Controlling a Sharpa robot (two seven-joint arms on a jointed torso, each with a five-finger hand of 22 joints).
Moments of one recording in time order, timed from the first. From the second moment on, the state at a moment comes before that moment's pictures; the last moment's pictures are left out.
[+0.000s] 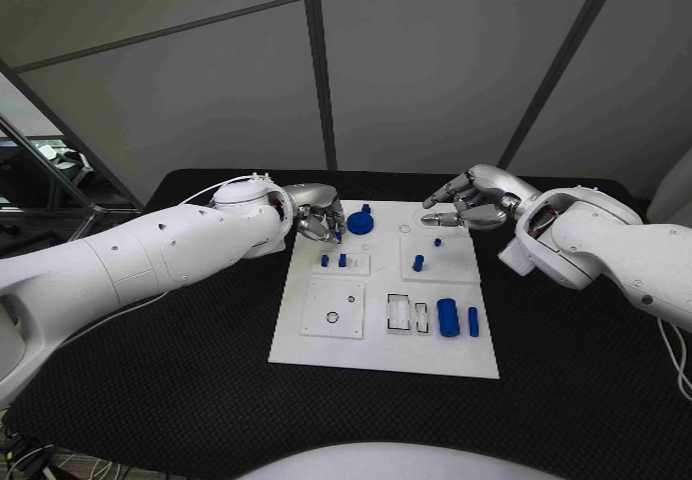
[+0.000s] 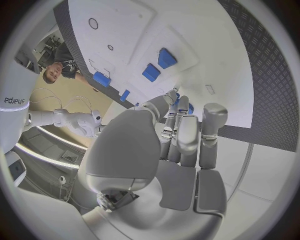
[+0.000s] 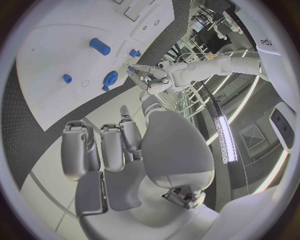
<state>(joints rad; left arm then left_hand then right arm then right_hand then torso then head) 1.16 -0.66 0.09 1.17 -1.47 -0.02 0.03 1.42 -0.12 0.48 -0.08 0.10 1.10 0.14 0.08 0.19 1.21 0.08 0.12 0.11 1.45 -0.01 1.24 1.11 0.15 1.21 0.10 1.08 1.11 1.20 -0.78 0.07 1.46 -1.05 -0.20 -0.02 1.31 -0.09 0.09 0.17 0.21 0.96 0.12 0.07 0.07 1.40 0.03 1.29 1.27 1.47 -0.04 1.42 1.28 0.04 1.47 0.07 1.45 1.31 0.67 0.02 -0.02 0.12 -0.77</state>
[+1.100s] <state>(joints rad) 1.15 -0.64 0.09 1.15 -1.46 0.02 0.02 1.42 -0.12 0.48 -0.08 0.09 1.10 0.14 0.08 0.19 1.22 0.07 0.12 0.11 1.45 -0.01 1.24 1.11 0.15 1.20 0.11 1.08 1.10 1.20 -0.78 0.07 1.46 -1.05 -0.20 -0.02 1.31 -0.09 0.09 0.17 0.21 0.96 0.12 0.07 0.07 1.40 0.03 1.29 1.27 1.47 -0.04 1.42 1.28 0.04 1.47 0.07 1.45 1.31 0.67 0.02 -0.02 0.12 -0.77</state>
